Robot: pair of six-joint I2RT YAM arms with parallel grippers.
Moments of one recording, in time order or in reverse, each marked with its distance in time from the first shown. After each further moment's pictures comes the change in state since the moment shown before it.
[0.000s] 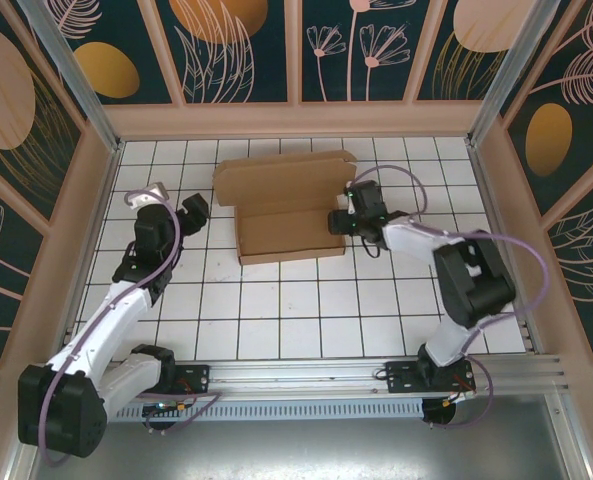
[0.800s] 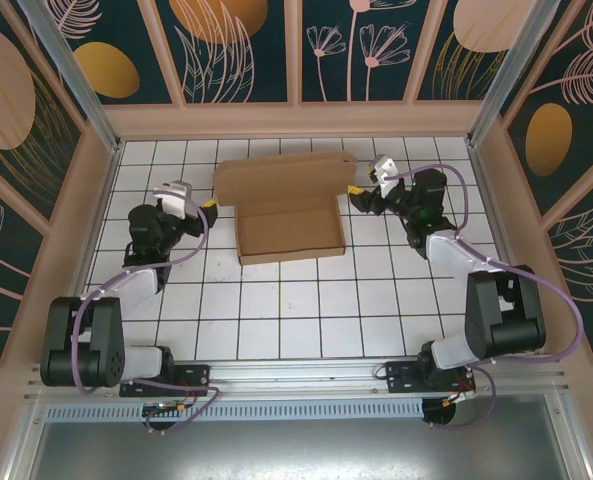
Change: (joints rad) left arm 0.193 0.339 -0.119 0.613 0.549 0.607; right arm -0.280 -0.172 -0.141 0.532 -0.599 -0.629
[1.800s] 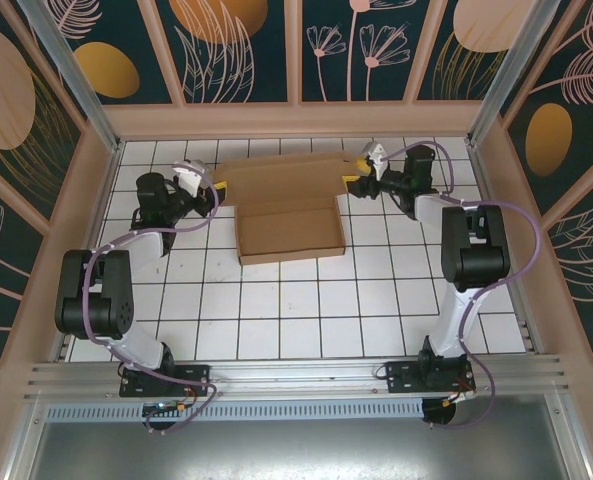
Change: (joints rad) left arm 0.004 0.270 0.294 -0.069 0.229 0.182; right arm -0.066 0.468 0.360 -0.032 -0.312 -0.046
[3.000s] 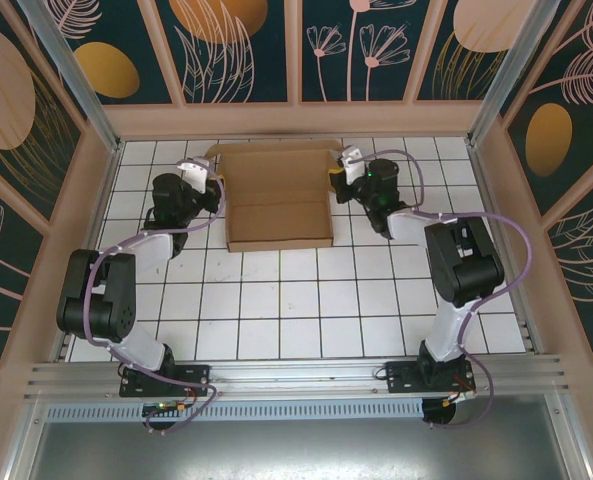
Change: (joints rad) left arm -0.112 -0.013 -0.009 -0.014 -0.340 -0.253; right arm 0.281 -0.098 -0.137 0.138 0.693 0.286
